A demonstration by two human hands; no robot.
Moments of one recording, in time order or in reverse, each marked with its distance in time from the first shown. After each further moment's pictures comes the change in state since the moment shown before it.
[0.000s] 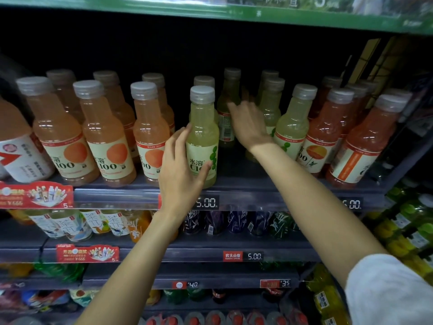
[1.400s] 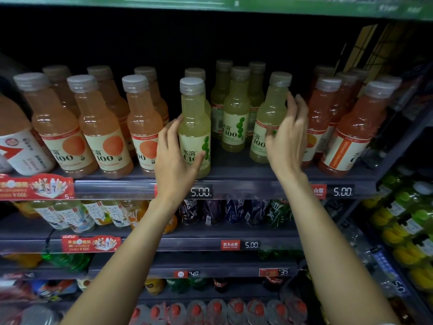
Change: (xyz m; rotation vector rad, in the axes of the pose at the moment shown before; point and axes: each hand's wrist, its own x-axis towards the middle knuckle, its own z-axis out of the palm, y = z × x) left_hand 0.001 -0.001 0.003 -0.049 -0.016 0.005; right_hand -0.097 0.042 0.006 0.455 0.544 0.403
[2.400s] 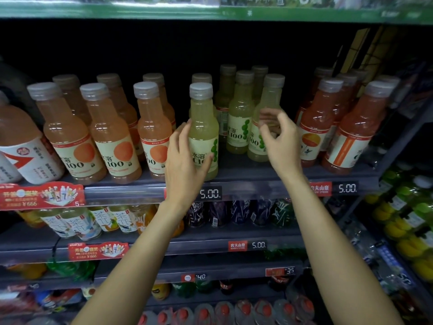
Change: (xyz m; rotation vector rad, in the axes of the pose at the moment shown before) left_hand 0.000 0.001 -0.007 0.025 -0.042 0.039; right_hand -0.009 -0.023 -0.007 0.551 -0.154 0.039
